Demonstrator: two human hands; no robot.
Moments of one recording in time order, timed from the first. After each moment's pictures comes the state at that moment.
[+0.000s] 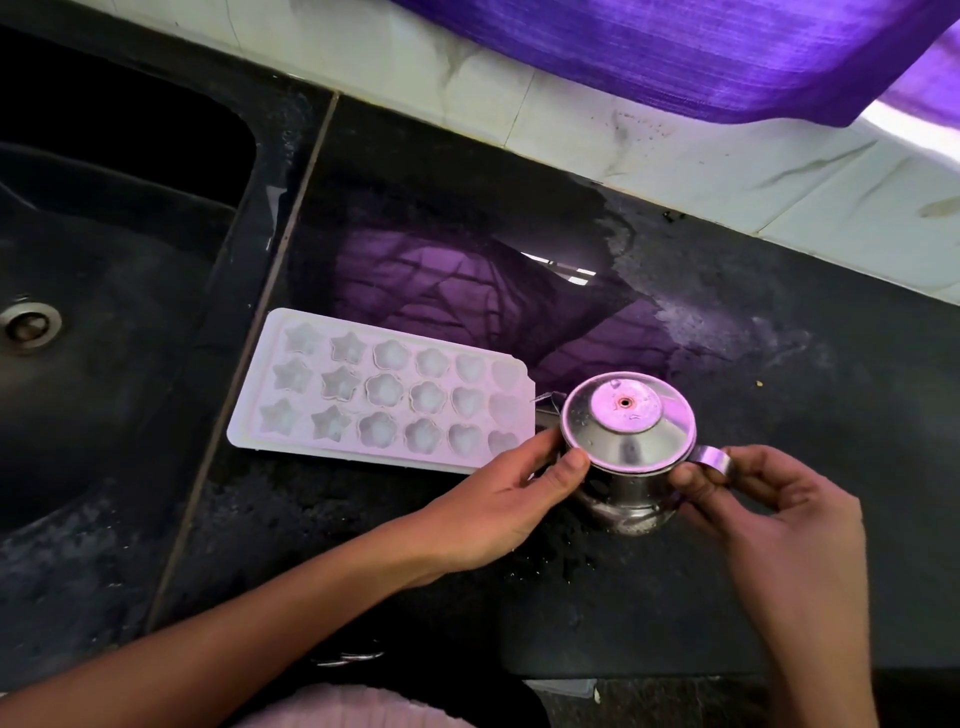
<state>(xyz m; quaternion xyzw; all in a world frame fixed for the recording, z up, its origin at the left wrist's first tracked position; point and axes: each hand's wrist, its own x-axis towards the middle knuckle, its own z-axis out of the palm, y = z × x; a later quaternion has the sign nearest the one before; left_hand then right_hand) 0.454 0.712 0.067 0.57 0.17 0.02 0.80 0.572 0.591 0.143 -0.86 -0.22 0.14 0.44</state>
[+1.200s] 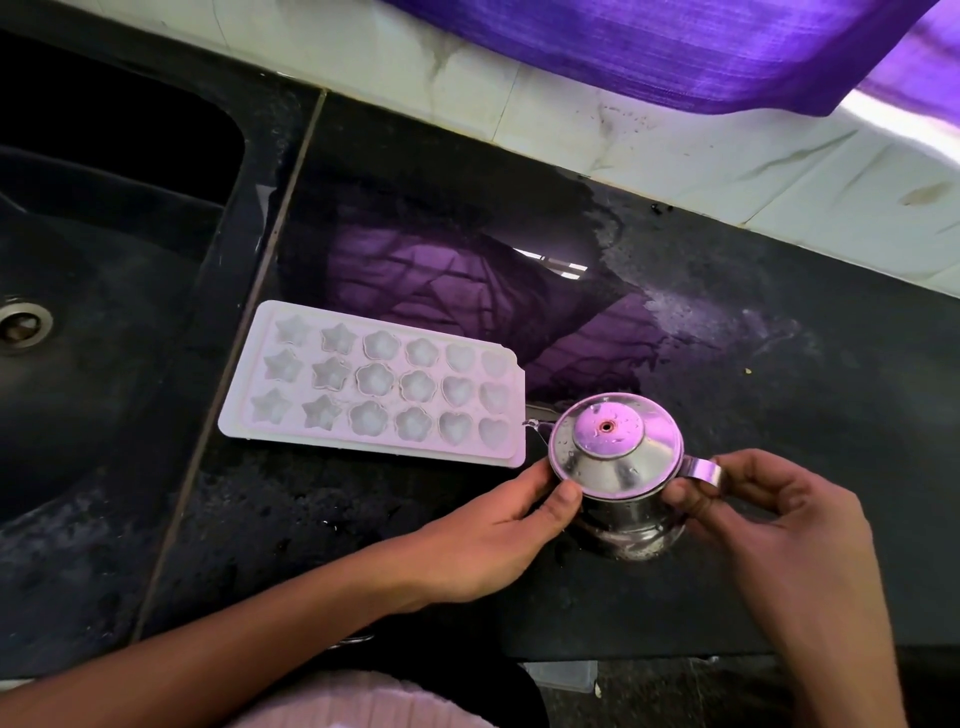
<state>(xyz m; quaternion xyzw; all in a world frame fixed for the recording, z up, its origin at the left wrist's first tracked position) 0.443 0.692 0.073 0.56 0.13 -0.02 0.82 0.569 0.574 0.154 -0.88 -0.27 0.12 0.37</state>
